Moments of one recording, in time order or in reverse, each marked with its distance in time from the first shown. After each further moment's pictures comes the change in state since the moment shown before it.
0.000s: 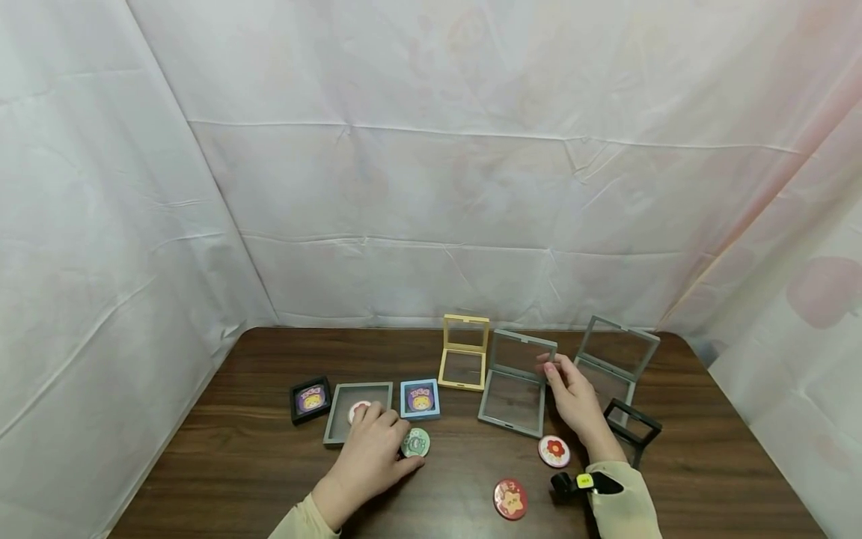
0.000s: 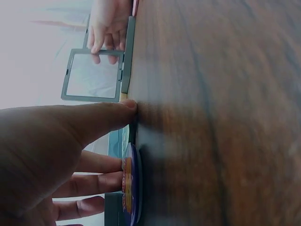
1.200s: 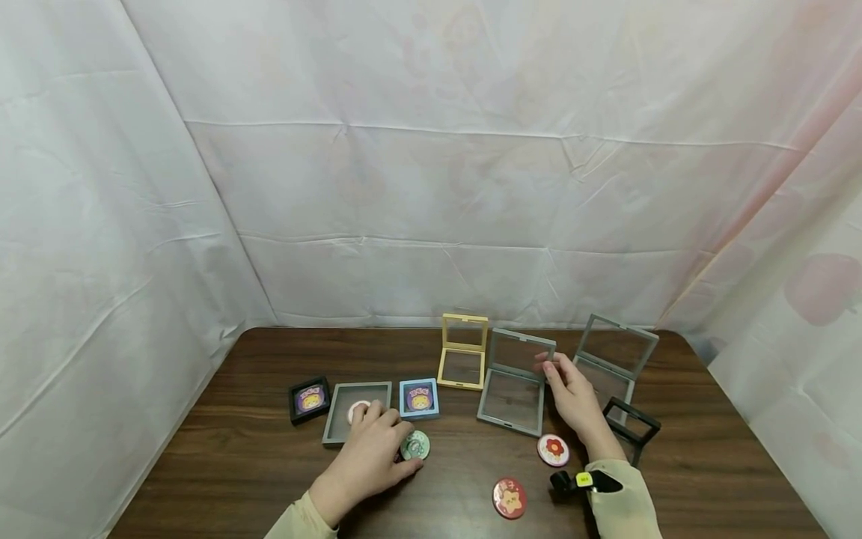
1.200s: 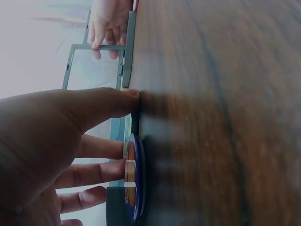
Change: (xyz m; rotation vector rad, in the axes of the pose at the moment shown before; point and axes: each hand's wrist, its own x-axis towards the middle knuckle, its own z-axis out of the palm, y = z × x) left_hand 0.001 -0.003 -0.001 -0.062 -0.100 0.024; right_hand 0.000 -0.001 -0.002 0.017 -0.015 0.023
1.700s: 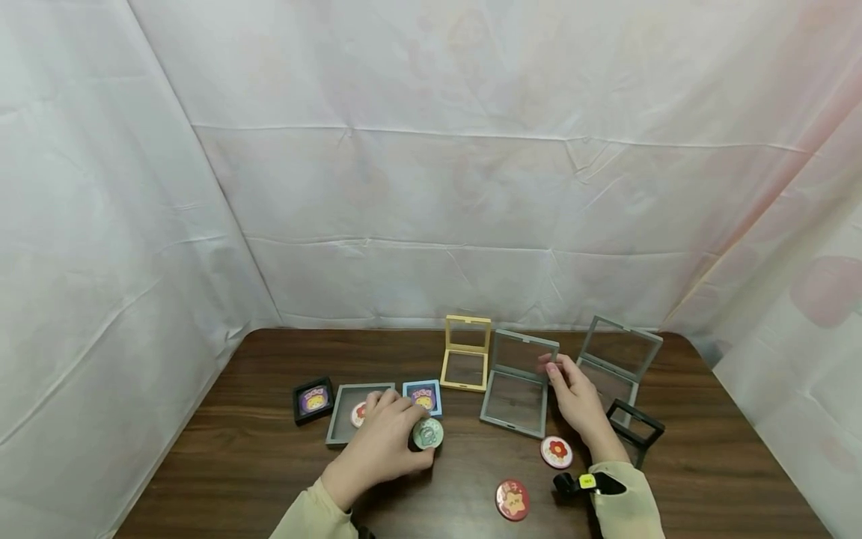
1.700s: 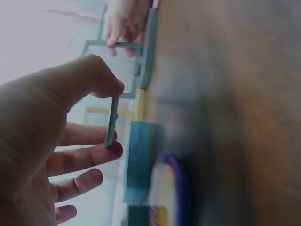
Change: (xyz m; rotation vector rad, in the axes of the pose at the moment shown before) left_hand 0.024 0.006 -0.006 -0.117 0.063 0.012; right_hand 0.001 0.005 0.000 -0.032 0.001 -0.055
